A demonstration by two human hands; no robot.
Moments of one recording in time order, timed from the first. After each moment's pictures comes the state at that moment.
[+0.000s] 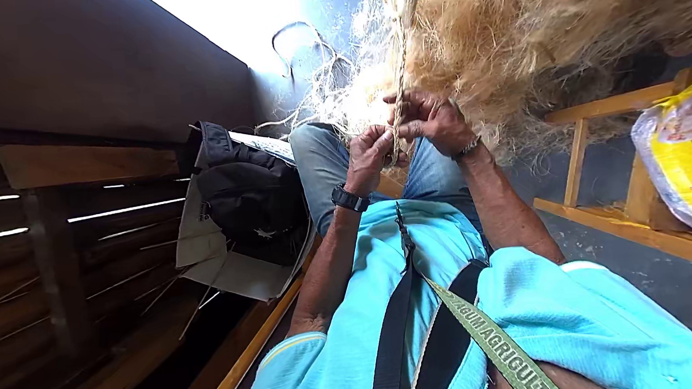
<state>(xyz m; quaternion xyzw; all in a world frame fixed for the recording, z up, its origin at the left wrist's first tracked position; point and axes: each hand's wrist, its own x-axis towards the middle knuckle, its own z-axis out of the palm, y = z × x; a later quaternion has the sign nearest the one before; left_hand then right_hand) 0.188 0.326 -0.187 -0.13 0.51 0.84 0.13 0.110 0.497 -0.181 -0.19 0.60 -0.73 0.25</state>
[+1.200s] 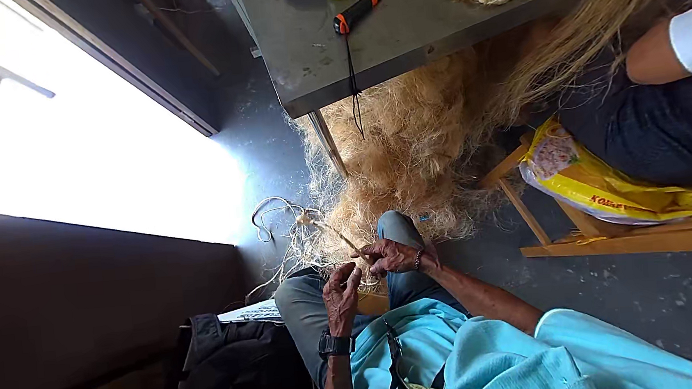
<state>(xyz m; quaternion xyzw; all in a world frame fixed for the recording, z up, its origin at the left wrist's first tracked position) 0.199 0.315 -0.202 -0.07 0.80 0.59 0.07 0.139 0.517 -0.205 -0.17 0.69 -0.61 0.34</state>
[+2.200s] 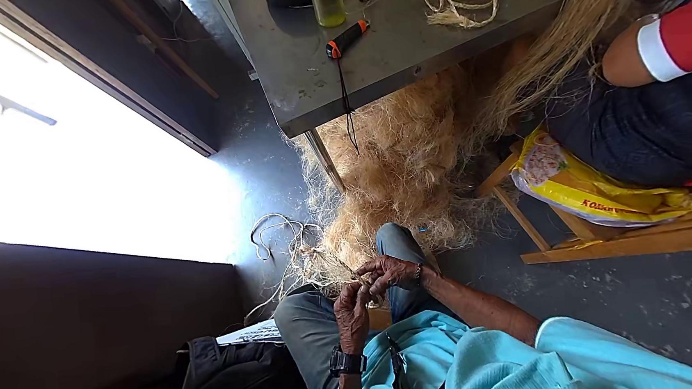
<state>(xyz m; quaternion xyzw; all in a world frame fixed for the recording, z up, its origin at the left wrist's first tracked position) 0.211 0.334 -0.218 0.00 0.70 0.71 0.01 0.152 0.515 -0.218 -0.11 0.55 -0.73 0.38</state>
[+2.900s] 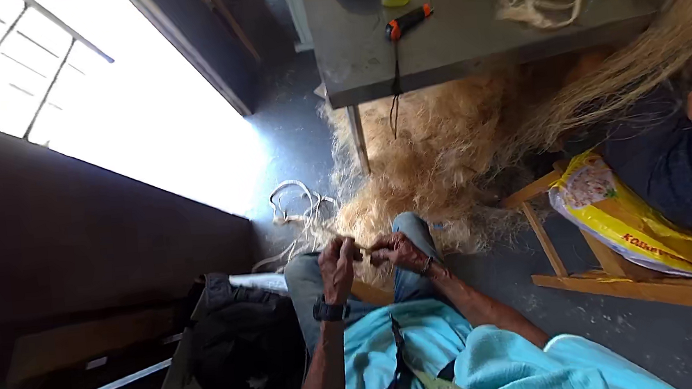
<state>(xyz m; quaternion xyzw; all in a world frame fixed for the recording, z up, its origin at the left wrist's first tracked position) 0.165 0.313 -0.157 -0.05 0.75 0.65 -0.03 0.144 0.497 -0.175 -0.15 0.68 -0.69 0.21</state>
